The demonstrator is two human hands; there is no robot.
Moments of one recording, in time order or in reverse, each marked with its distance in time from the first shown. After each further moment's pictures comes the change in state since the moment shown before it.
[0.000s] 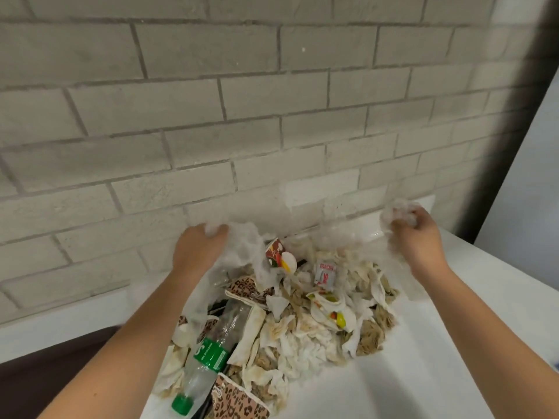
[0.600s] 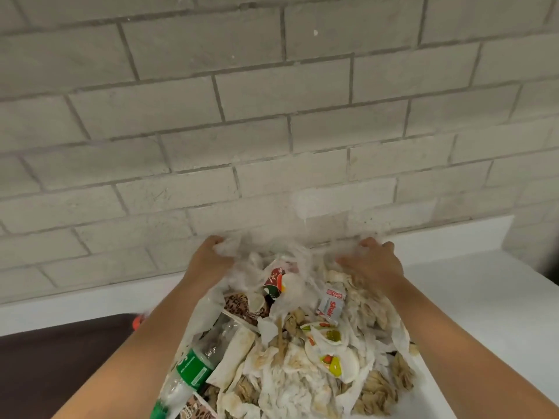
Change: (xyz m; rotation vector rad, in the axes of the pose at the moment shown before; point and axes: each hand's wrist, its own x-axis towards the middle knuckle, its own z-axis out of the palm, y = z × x) left_hand -0.001 0.012 0.038 -0.040 -0.018 -0.232; right_hand 0.090 0.073 0.099 -0.728 -0.523 0.061
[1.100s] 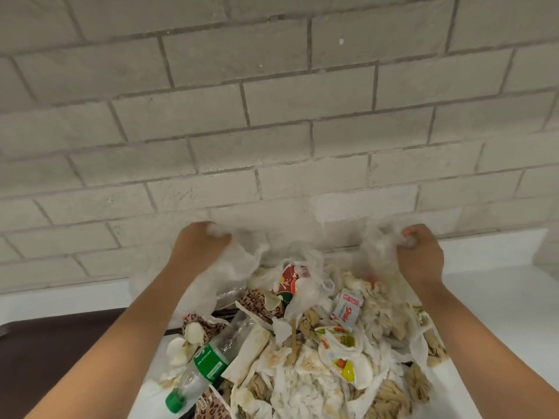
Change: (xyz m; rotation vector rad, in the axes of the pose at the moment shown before) left_hand -0.022 0.029 -0.059 0.274 0.180 0.137; right_hand 0.005 0.014 -0.025 0.440 0.481 -0.226
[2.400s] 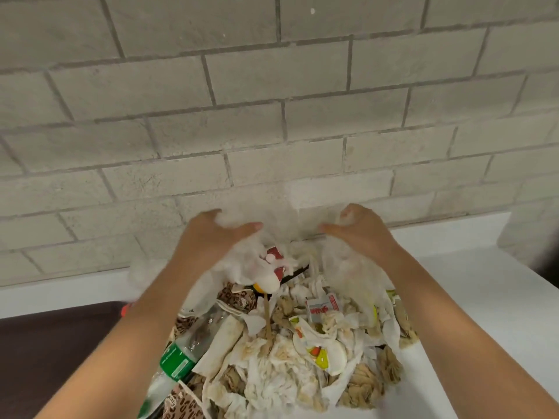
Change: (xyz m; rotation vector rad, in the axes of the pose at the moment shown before) left_hand -0.031 0.054 0.027 -0.129 -0.157 -0.053; right_hand -0.011 -0.066 -0.005 -0.145 -0.547 -0.035
